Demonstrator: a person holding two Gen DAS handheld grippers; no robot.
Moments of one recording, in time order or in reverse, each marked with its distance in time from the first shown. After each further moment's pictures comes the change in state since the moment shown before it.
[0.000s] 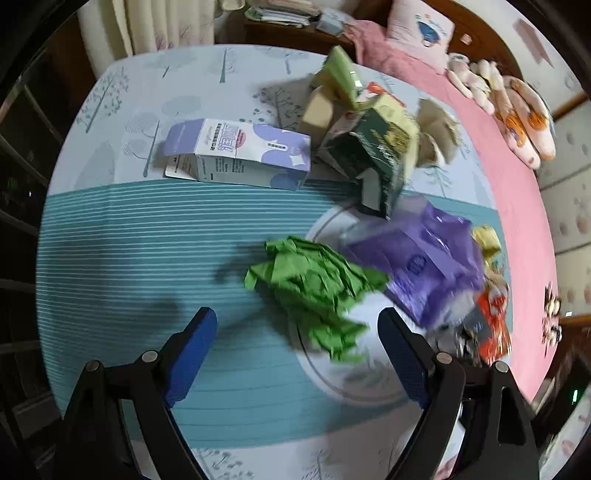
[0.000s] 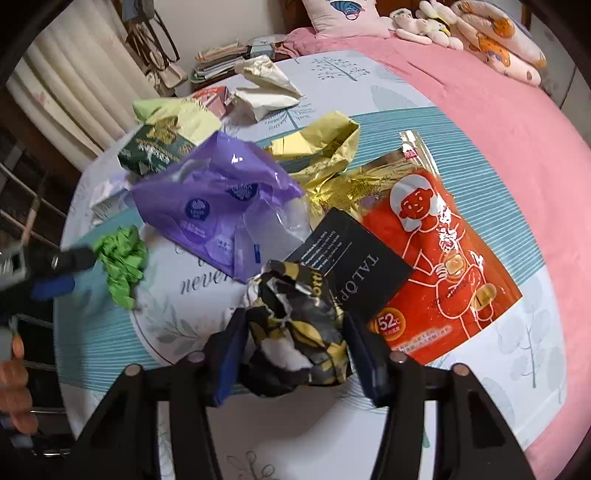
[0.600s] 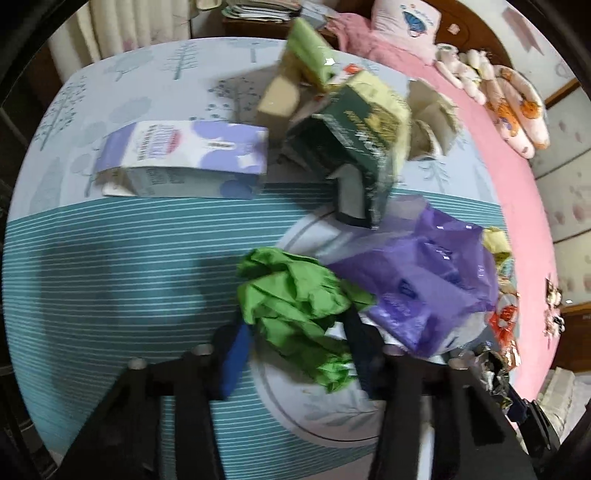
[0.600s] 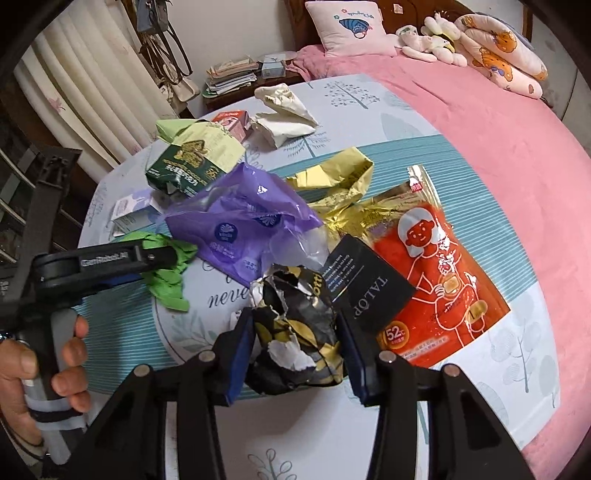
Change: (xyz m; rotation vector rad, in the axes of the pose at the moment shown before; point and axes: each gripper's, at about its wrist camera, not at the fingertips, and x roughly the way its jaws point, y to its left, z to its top) left arm 0.048 -0.034 0.016 0.075 -0.002 -0.024; right arm -0.028 0.009 0.007 -0.003 -0.064 0.049
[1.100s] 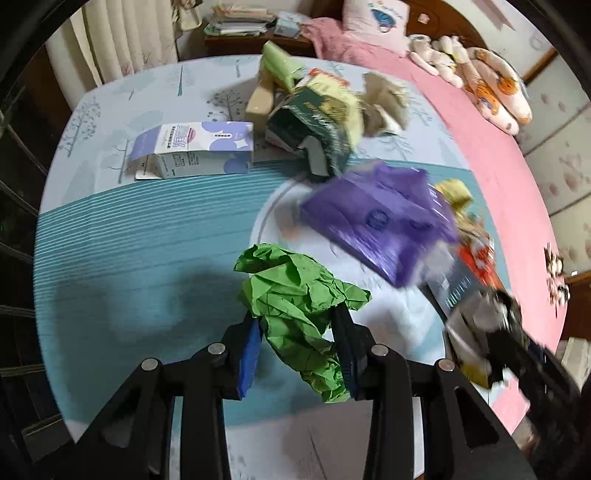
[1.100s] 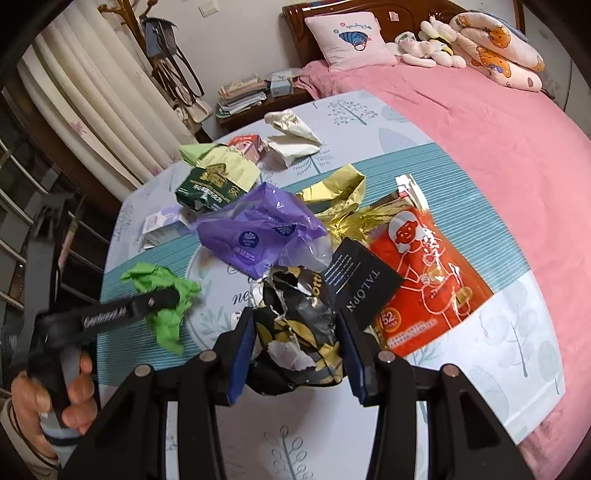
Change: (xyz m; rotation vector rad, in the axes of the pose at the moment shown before) left arm -0.062 -0.012 -0.054 0.106 -0.030 0.011; right arm -0.043 -0.014 -0.014 0.041 -0.062 0.099
